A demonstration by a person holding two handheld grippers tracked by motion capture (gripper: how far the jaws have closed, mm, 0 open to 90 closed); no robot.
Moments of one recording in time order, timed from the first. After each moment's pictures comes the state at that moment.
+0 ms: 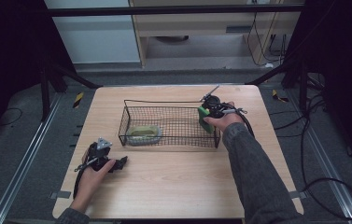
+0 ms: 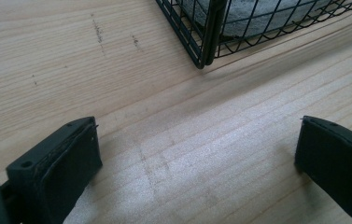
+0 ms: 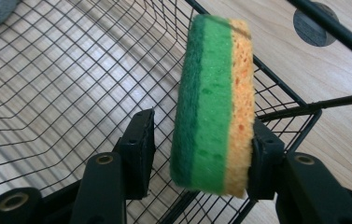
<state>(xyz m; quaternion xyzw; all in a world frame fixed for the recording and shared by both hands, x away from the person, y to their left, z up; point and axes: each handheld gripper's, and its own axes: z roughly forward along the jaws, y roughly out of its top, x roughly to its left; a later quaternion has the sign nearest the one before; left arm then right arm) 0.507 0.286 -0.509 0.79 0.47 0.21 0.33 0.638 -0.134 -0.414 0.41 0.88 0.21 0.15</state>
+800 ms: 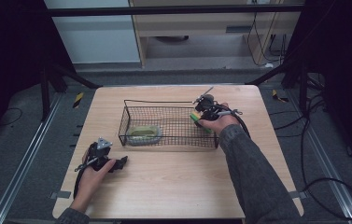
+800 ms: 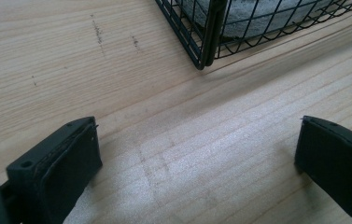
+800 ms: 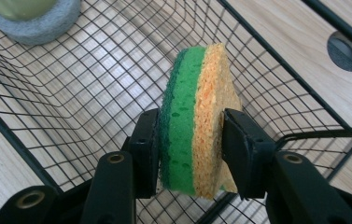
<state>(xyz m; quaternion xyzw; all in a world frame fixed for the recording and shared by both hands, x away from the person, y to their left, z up) 0.508 0.286 -0.509 0.79 0.47 0.21 0.33 0.621 -0.112 -0.403 0.37 0.89 0.22 0.14</state>
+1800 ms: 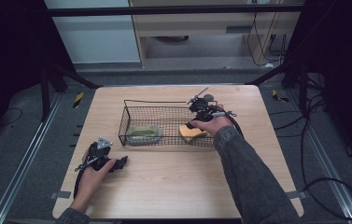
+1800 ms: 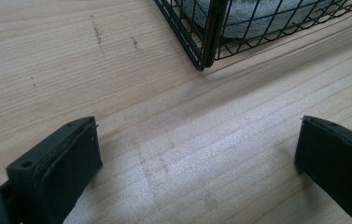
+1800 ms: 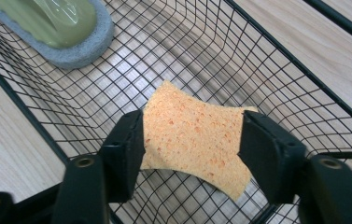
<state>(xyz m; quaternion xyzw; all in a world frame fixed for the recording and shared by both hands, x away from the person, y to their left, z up) 0.508 0.285 -0.508 0.79 0.47 0.21 0.33 0.613 -0.093 -0.398 0.38 0.88 0.25 0.12</state>
